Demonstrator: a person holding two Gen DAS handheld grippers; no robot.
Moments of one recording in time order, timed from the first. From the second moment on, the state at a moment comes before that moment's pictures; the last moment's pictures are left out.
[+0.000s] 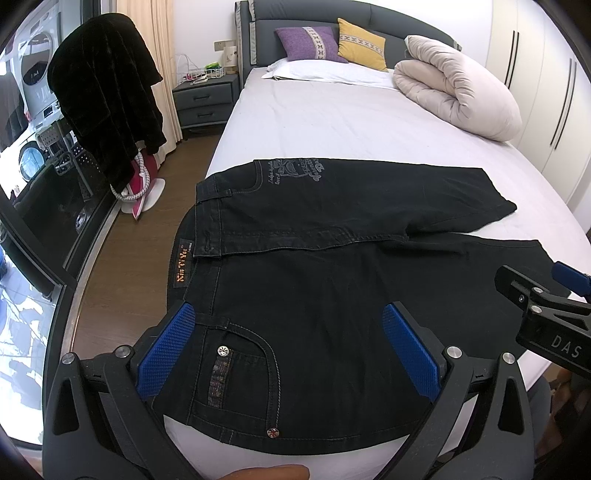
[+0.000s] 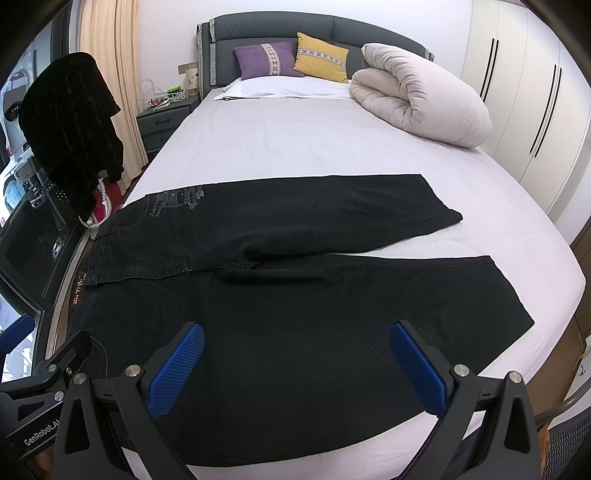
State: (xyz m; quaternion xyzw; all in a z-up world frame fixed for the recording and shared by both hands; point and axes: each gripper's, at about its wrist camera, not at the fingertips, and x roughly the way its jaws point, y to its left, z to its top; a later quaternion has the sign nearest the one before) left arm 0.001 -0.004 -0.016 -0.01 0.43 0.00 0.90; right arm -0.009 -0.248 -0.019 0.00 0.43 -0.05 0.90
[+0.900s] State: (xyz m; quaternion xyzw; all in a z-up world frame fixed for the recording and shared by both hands) left arm 0.001 -0.005 -0.017 -0.01 0.43 0.00 0.90; right arm -0.009 -0.241 -0.030 0.00 0.43 -0.04 0.90
